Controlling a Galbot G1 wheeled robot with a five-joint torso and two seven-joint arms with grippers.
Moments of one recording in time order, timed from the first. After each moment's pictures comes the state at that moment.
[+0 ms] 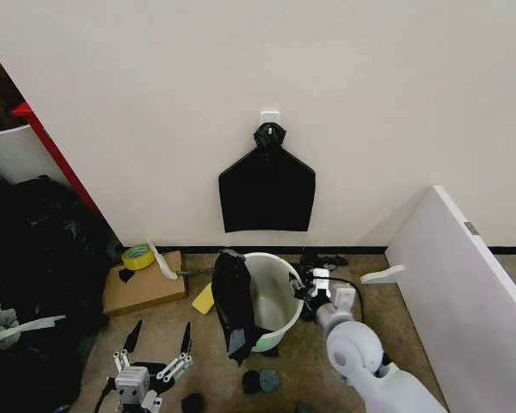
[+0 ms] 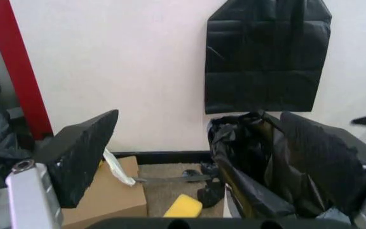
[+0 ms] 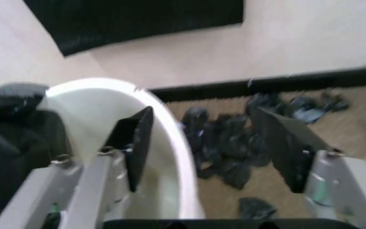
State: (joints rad) left arm 2.08 -1.27 -0.45 -2.23 -0.11 -0.47 -0.17; right arm -1.22 1.14 0.11 2.01 0.71 -0.39 0.47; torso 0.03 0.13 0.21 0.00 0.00
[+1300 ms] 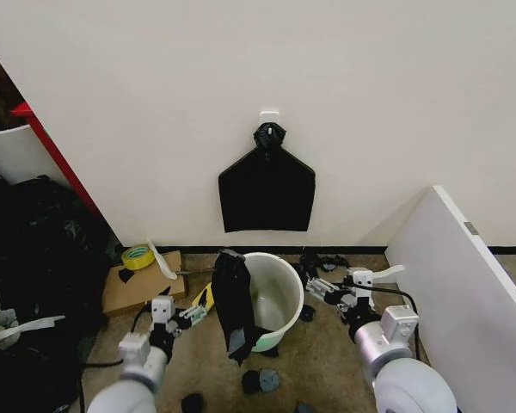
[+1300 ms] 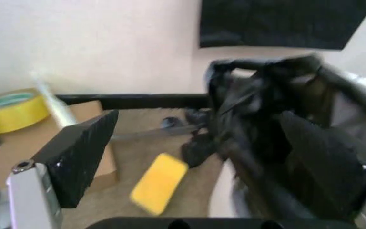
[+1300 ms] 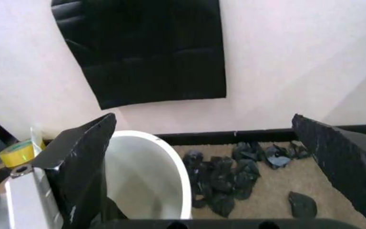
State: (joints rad) left arm 1.49 -1.04 -0.32 -2.10 -0.55 0.22 -0.26; right arm -1.54 1.14 0.29 2.36 0.52 -0.34 0.38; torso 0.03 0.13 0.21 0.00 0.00
